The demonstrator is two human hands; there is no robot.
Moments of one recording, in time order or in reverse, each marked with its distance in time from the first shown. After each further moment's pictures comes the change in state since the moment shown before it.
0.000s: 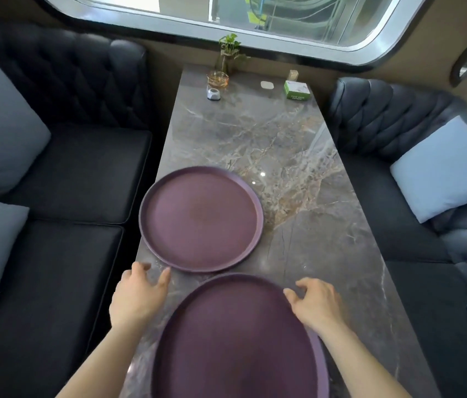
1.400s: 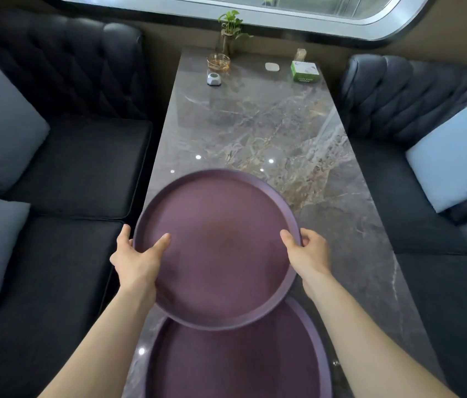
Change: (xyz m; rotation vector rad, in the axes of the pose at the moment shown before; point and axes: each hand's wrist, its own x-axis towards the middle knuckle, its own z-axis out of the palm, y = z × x) left_hand 0.040 0.051 0.009 -0.850 0.132 -0.189; right_hand 0.084 -0.042 -0.006 0.763 0.089 0.092
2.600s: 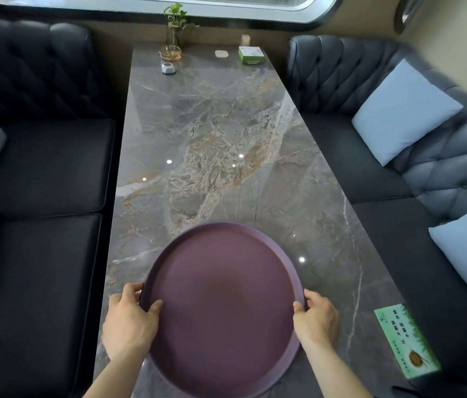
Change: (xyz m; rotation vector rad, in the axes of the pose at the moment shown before) left_hand -0.130 -0.112 -0.094 0.909 -0.143 0.160; right_hand -0.176 0.197 -0.044 -0.262 0.248 0.222
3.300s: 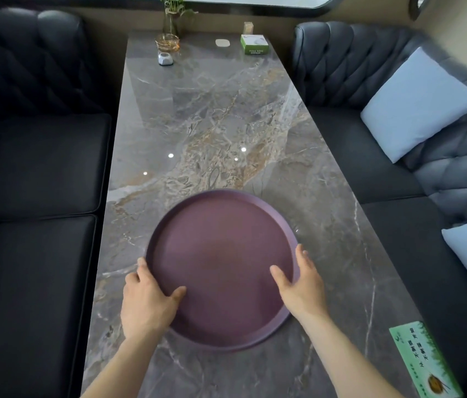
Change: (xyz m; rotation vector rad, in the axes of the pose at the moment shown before) left_hand 0.045 0.050 0.030 0.114 -0.039 0.134; right_hand 0.050 -0.062 0.010 0.125 -0.258 -0.267
